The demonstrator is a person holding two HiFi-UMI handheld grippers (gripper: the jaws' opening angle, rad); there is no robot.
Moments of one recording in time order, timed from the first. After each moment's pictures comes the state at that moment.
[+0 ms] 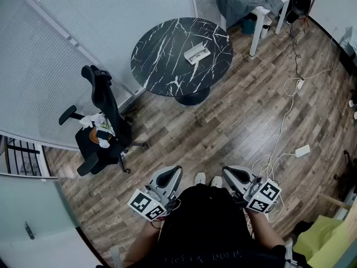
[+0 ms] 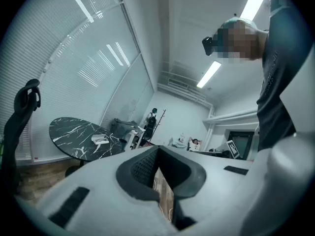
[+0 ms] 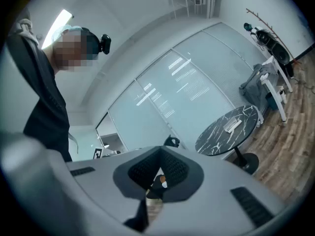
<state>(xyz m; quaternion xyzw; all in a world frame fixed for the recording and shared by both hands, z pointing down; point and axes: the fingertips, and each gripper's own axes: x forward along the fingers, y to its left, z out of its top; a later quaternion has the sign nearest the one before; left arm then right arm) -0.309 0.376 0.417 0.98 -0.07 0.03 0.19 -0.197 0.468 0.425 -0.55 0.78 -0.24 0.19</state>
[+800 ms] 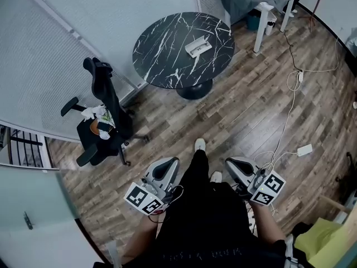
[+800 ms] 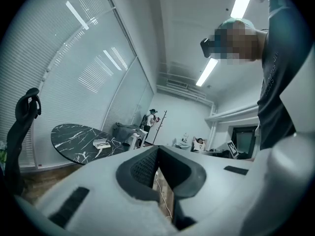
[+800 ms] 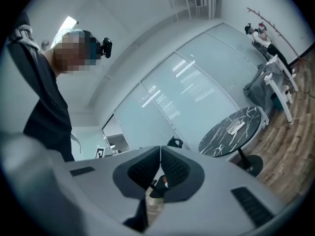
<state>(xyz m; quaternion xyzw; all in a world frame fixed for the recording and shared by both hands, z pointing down) -0.302 0.394 0.413 0.98 -0.09 0.02 0.16 -0.175 0.491 0.430 -0.53 0.79 -0.22 0.21</state>
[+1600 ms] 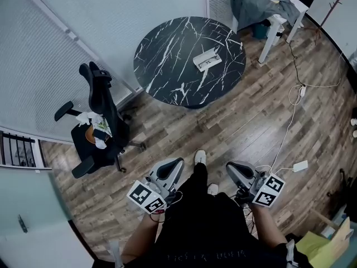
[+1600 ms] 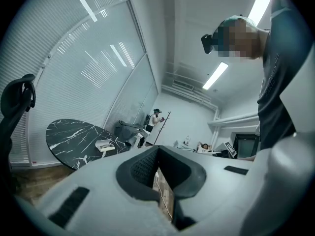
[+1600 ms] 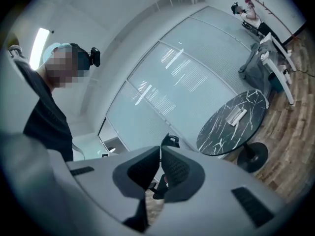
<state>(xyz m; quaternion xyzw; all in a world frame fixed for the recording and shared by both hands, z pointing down) -0.253 0.271 0.438 0.98 -0.09 0.02 0.20 -0.136 0.367 0.450 -0.50 0.78 -0.30 0.21</state>
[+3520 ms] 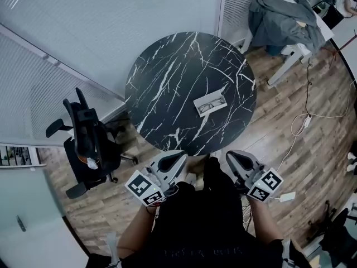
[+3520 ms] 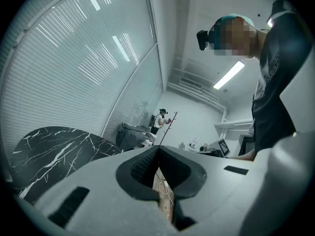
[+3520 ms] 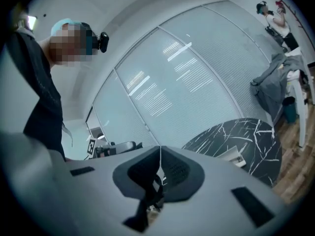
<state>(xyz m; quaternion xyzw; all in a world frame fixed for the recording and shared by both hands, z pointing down) -0.044 0.015 0.436 0.97 -0.08 0.03 0.21 0.073 0.079 0.457 -0.52 0.80 -0.27 0.12</state>
